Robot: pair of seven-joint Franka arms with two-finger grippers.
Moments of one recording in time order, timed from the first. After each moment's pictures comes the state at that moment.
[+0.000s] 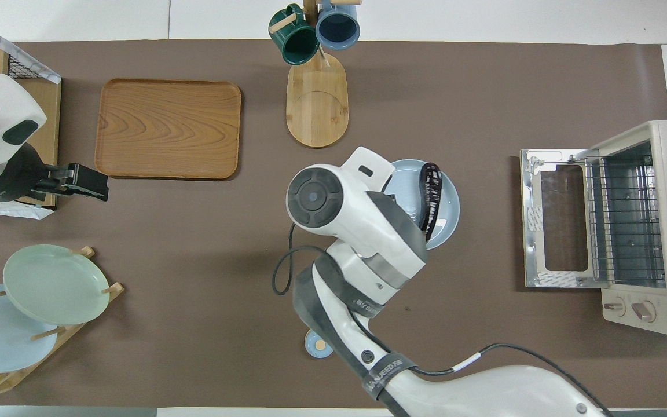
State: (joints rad) left arm -0.09 -0.02 -0.06 -1.70 -0.03 1.61 -0.06; right arm 0.69 0.36 -0.09 -1.69 -0.23 1.93 0.55
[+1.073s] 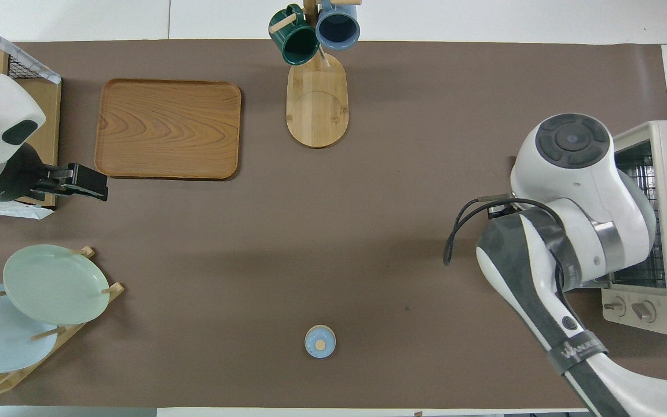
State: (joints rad) left arm -0.09 -0.02 -0.06 -1.70 -0.03 1.61 -0.06; right arm 0.24 0.08 -0.10 -2.00 -0.23 1.86 0.21
